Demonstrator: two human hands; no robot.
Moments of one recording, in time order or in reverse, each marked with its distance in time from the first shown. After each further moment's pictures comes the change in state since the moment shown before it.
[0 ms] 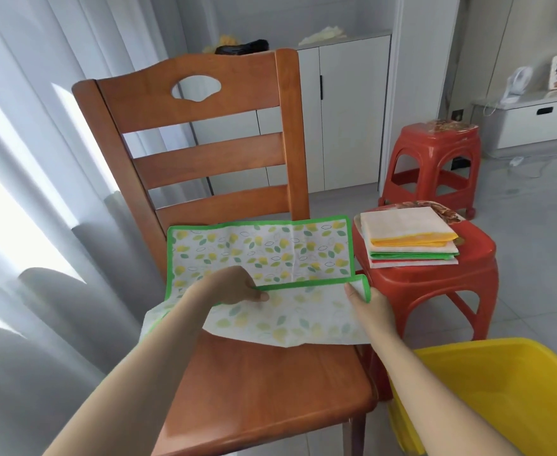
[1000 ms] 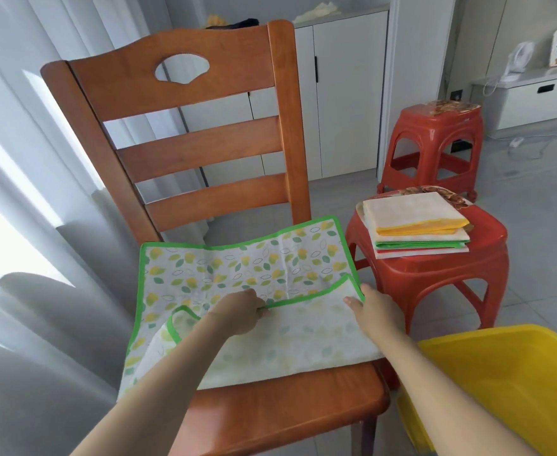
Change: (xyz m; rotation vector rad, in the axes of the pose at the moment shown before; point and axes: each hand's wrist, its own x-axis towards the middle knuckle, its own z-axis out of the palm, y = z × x) left_hand 0.045 -0.024 0.075 0.300 0.064 0.141; right_hand 0.011 0.014 0.009 -0.712 -0.077 -0.099
